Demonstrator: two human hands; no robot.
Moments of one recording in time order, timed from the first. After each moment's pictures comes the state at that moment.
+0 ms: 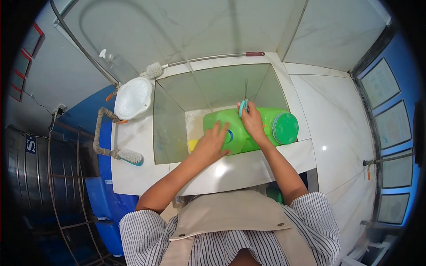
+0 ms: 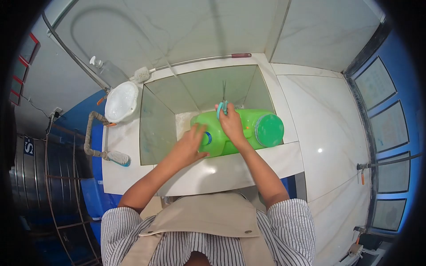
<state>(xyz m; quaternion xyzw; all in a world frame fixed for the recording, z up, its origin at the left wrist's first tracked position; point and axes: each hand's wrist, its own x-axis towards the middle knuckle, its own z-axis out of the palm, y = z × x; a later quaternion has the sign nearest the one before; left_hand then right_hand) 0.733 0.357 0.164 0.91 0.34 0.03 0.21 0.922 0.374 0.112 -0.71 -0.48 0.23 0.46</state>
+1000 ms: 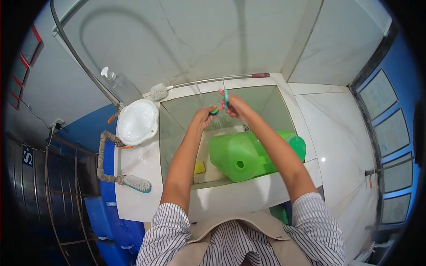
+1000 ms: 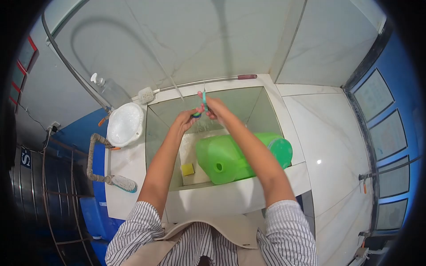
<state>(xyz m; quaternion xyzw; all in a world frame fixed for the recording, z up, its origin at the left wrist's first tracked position) 0.754 0.628 0.024 0.30 0.38 0.33 0.81 0.903 0.534 0.159 -0.58 -0.31 0.62 0.43</state>
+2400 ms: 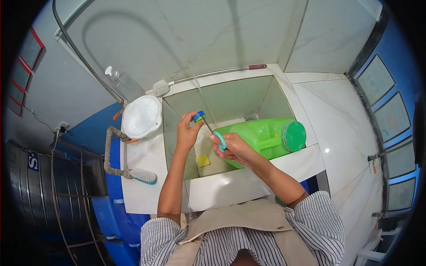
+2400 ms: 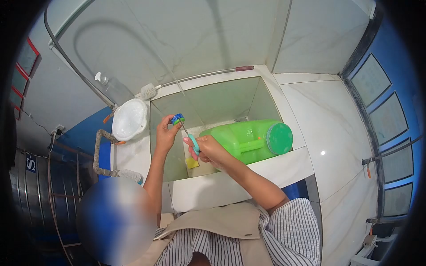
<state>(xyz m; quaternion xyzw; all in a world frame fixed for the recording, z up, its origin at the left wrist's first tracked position) 0.662 0.475 0.149 0.72 0.38 0.45 0.36 0.820 0.360 0.200 -0.43 -0.27 0.75 0.43</state>
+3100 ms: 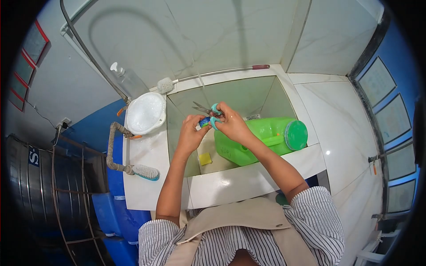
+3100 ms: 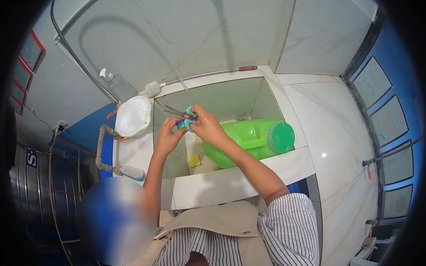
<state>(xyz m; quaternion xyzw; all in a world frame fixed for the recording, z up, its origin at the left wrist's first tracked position) 0.651 0.448 0.181 0.79 0.41 0.35 0.28 0.819 0.406 0.194 -0.50 -0.59 0.34 0.53</state>
